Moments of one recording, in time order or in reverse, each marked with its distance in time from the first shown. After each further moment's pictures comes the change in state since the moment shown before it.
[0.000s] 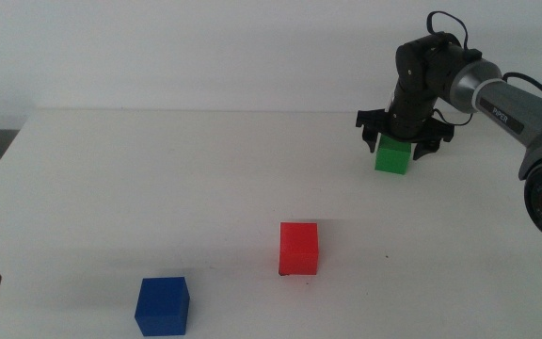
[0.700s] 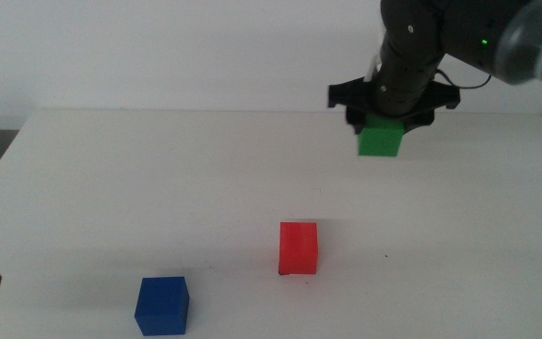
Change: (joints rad) left arm 0.000 0.000 0.000 0.000 0.000 0.000; right arm 0.236 -0.488 0.381 -0.115 0.046 0.057
